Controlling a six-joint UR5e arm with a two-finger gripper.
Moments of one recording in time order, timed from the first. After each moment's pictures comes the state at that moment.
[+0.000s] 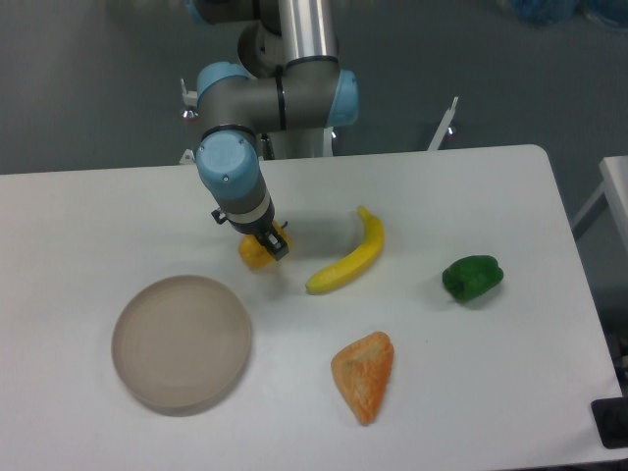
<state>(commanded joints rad) 1.97 -1.91 -1.74 -1.19 1.68 1.01</state>
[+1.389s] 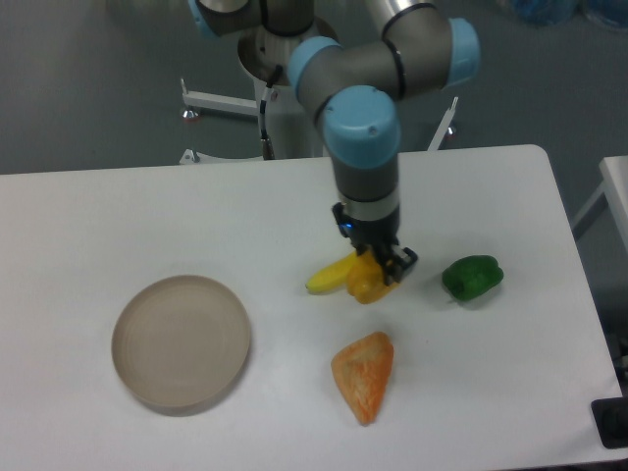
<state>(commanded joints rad) 2.25 -2.00 -1.32 -1.24 1.68 1.24</state>
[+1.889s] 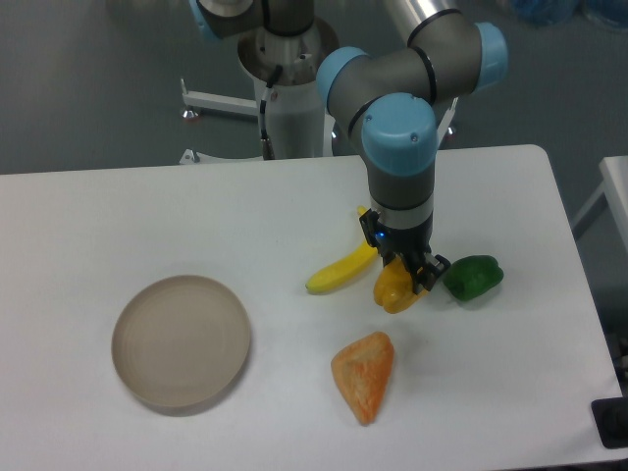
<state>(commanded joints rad) 2.25 -2.02 -1.30 -1.24 1.67 1.23</state>
